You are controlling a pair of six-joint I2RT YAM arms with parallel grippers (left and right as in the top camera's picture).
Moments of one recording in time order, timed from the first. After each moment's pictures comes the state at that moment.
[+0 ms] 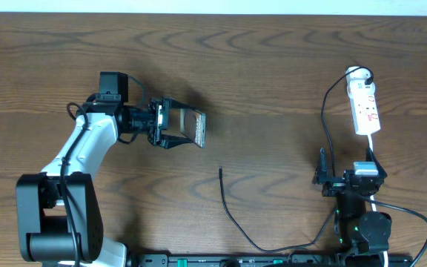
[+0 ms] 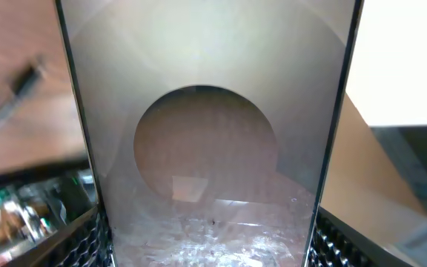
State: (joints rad) left arm -0.01 1.69 1.03 -0.57 1.13 -1.30; right arm 0.08 0.01 0.01 -0.02 0.09 -0.06
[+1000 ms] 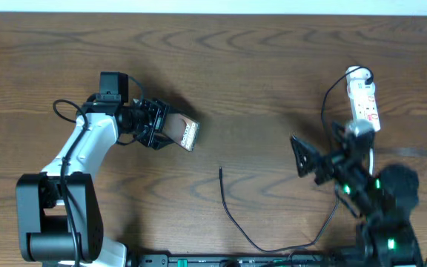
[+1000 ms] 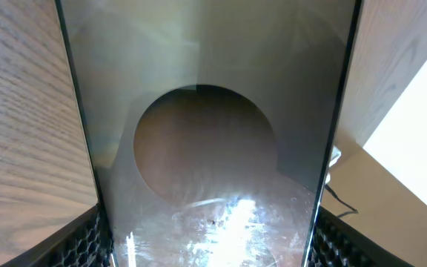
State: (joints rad) left arm -0.01 1.69 1.03 -0.58 0.72 -1.16; right arm 0.08 0.62 0.56 -0.20 -0.47 0.24
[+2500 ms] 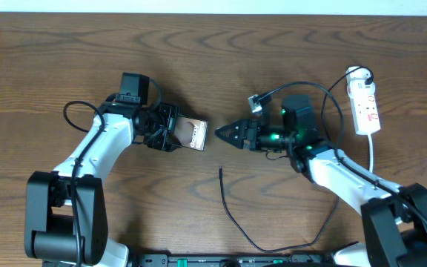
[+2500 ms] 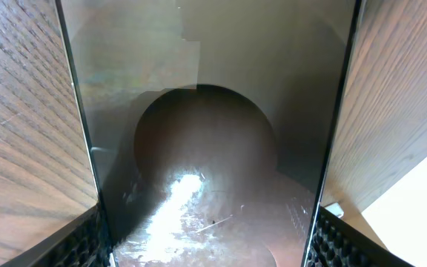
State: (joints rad) left arm -0.13 1.69 1.03 -0.58 0.53 -1.47; right arm 0.39 1.60 0.72 0.27 -0.90 0.80
